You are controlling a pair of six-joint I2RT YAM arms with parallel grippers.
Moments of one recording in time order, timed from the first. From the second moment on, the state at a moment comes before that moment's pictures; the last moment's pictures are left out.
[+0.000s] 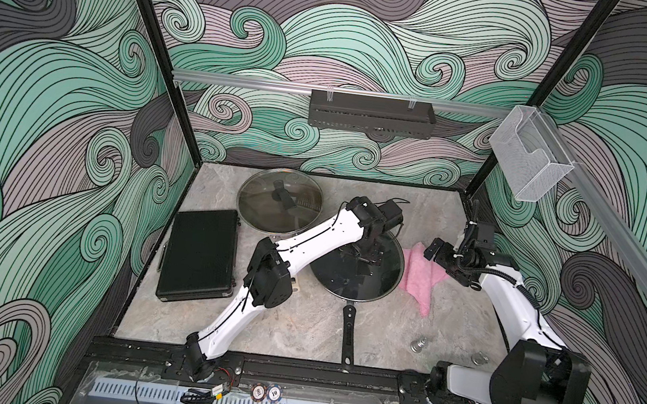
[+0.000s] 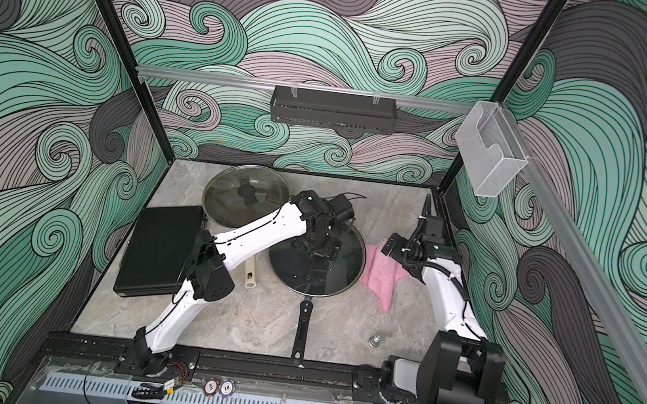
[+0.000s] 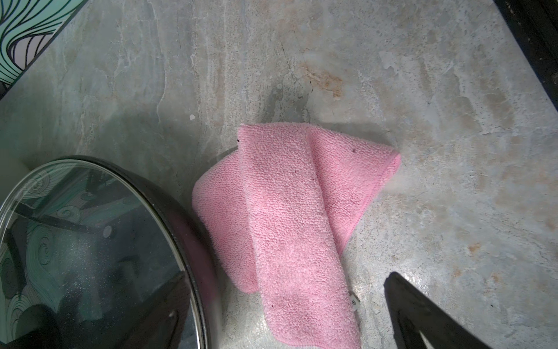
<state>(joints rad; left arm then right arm) -0.92 2.34 2.42 -1.48 -0.08 -0.65 -0.11 1.31 0.97 -0.71 -0.11 0.40</state>
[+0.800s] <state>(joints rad) -0.91 2.40 2.49 -1.49 -0.12 -0.65 -0.11 1.43 0.90 -0.67 -0.07 0.40</state>
